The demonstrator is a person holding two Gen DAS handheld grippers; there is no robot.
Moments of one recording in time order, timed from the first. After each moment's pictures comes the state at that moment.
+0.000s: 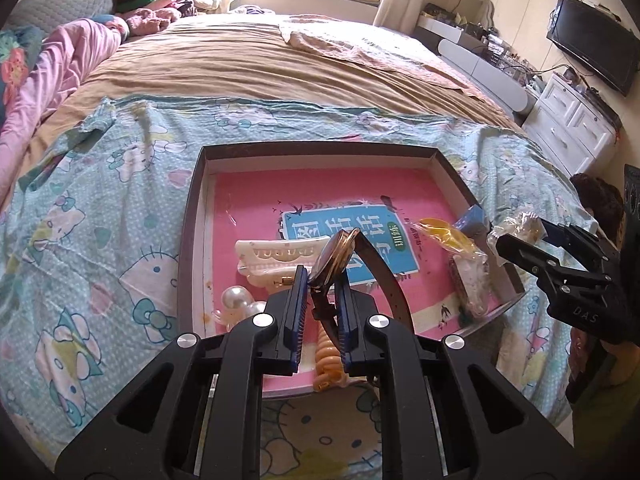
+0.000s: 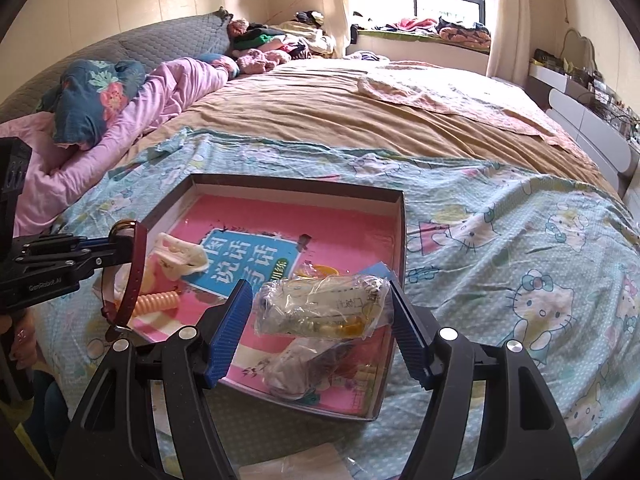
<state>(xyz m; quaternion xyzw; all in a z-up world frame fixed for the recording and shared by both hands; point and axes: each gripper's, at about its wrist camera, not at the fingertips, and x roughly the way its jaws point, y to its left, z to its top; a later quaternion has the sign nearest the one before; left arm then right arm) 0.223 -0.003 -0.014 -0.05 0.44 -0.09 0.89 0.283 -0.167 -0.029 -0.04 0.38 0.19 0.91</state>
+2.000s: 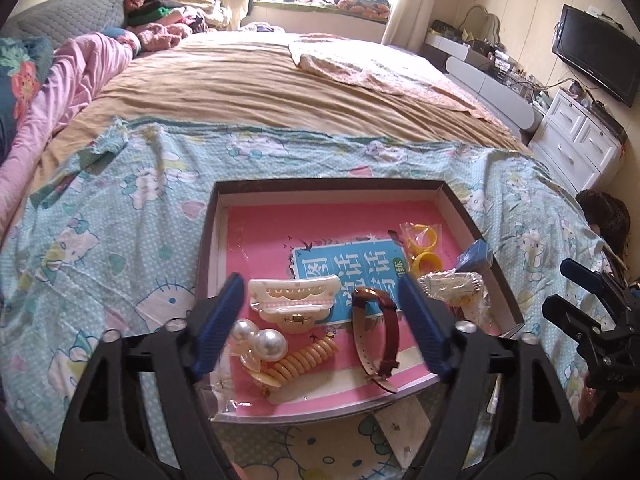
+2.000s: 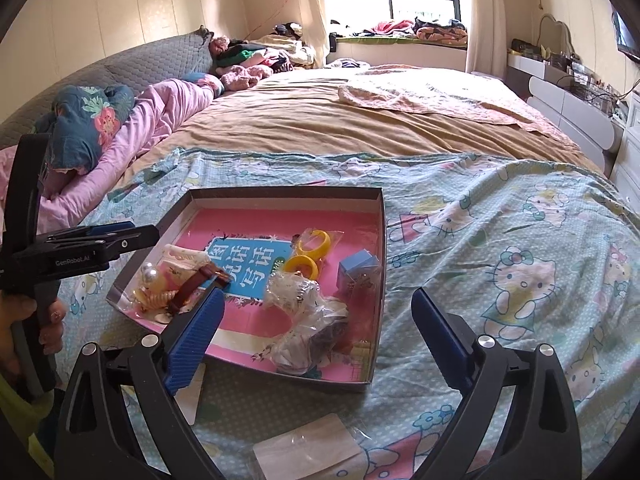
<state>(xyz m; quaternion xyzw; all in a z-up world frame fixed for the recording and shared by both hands) 0.228 0.002 0.014 -0.05 0.40 -0.07 0.91 0.247 -0.184 -0.006 0.00 0.36 0.17 0.92</state>
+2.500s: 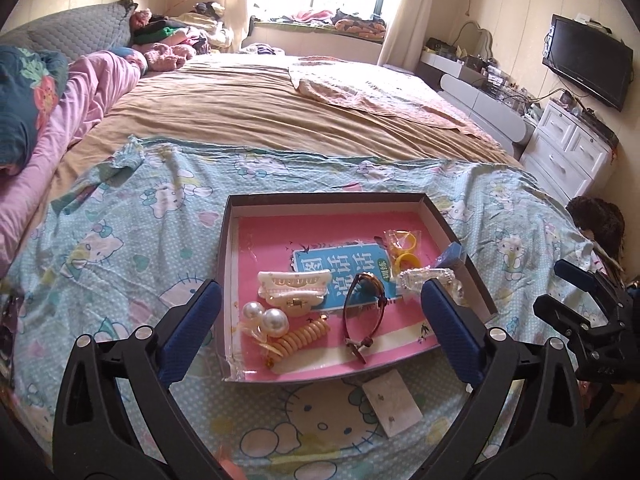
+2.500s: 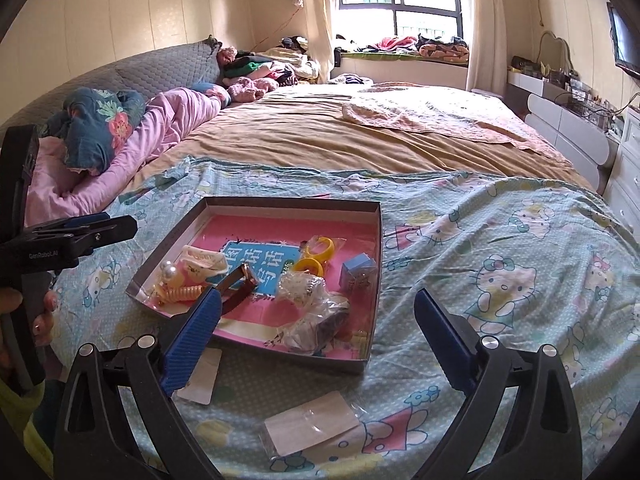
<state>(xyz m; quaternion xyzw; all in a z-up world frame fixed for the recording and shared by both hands) 0.185 0.002 0.039 -0.05 0.37 -0.07 0.92 0.211 -0.187 0.014 -0.01 0.33 0.17 0.93</state>
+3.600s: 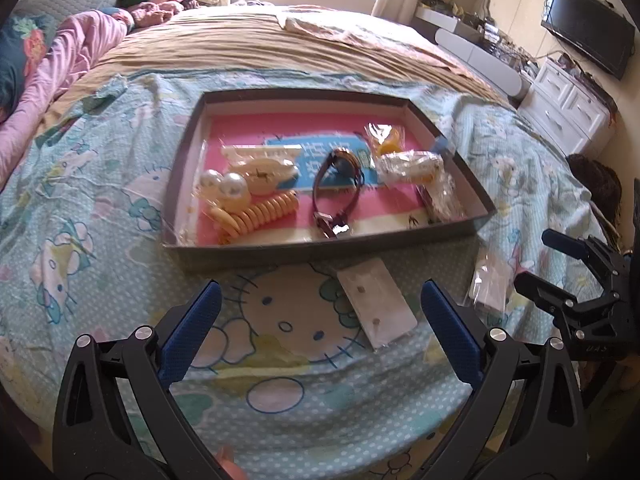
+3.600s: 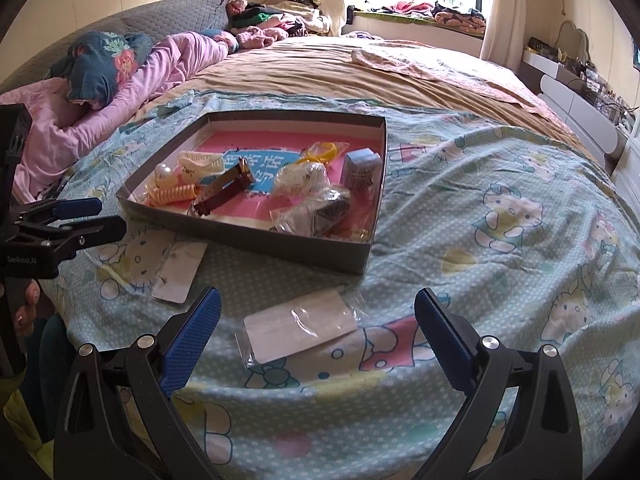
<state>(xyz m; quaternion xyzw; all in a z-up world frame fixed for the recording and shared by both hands) 0.138 -0.031 -0.034 -0.05 0.45 -0.09 0.89 0.179 -0.196 -0.050 -0.06 0.41 0.18 0.89</state>
